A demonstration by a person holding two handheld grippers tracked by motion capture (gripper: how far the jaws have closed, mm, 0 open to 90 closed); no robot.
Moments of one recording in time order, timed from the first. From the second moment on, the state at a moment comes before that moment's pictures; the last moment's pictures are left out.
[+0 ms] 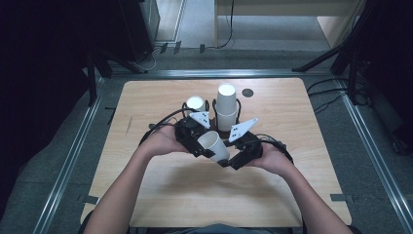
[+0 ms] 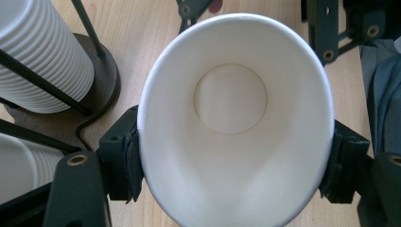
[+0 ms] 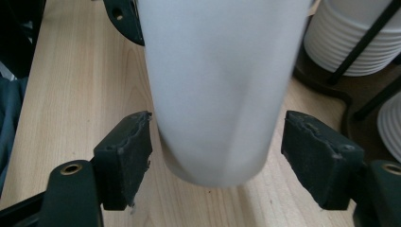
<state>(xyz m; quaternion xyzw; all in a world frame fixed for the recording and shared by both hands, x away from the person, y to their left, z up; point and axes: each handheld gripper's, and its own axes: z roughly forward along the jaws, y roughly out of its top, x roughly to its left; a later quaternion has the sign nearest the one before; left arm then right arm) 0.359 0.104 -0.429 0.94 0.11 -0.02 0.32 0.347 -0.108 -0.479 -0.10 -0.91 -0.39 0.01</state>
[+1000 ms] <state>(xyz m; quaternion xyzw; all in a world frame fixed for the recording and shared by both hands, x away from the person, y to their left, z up) 0.359 0.111 -0.433 0.90 0.16 -0.04 0.40 0.348 -0.115 -0.470 -0.11 -0.90 -0.43 0.00</state>
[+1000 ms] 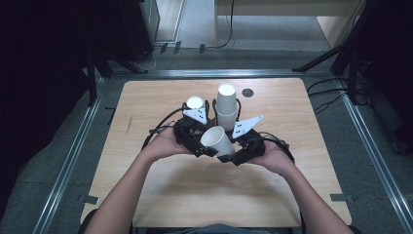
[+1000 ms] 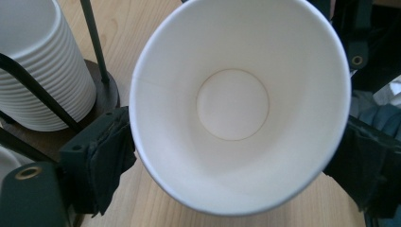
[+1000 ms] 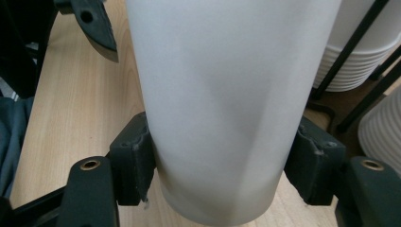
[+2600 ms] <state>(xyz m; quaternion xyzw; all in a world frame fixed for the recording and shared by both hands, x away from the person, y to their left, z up) 0.352 0.112 -0.446 0.83 0.22 -0.05 0.50 0.350 -0.118 -0.470 -0.13 -0.88 -0.46 0.02</state>
